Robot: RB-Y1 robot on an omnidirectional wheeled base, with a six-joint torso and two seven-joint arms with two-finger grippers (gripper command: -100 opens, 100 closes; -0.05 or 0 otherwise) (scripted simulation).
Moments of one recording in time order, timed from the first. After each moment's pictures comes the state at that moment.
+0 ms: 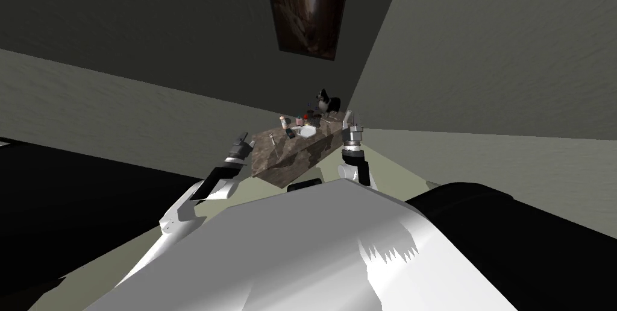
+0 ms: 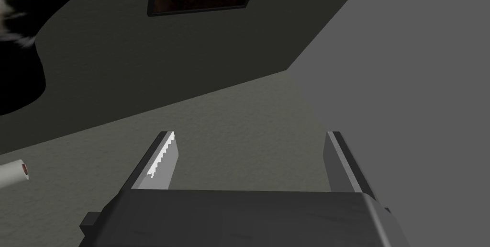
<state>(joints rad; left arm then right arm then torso) 0.30 0.65 0.00 -1.99 0.22 -0.16 0.16 0.51 0.00 -0.01 -2.37 -0.06 -0.40 0.12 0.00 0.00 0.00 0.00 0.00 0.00</state>
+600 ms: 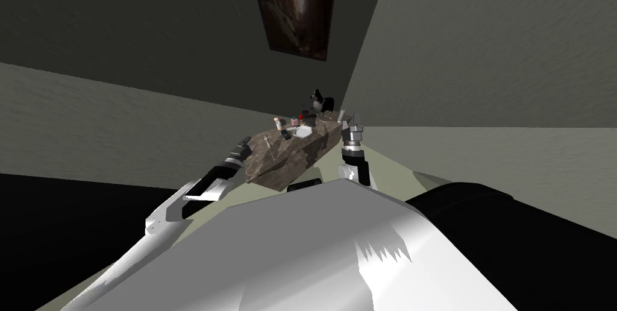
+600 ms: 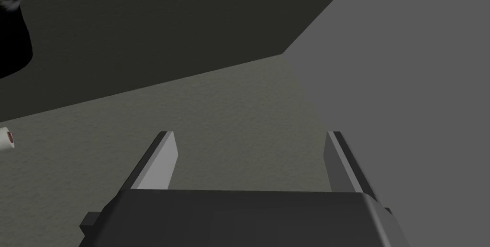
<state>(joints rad) 0.30 0.81 -0.04 -1.94 0.28 -0.06 0.16 0.51 0.00 -0.01 -2.37 -0.06 -0.40 0.12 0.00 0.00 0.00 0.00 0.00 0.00</state>
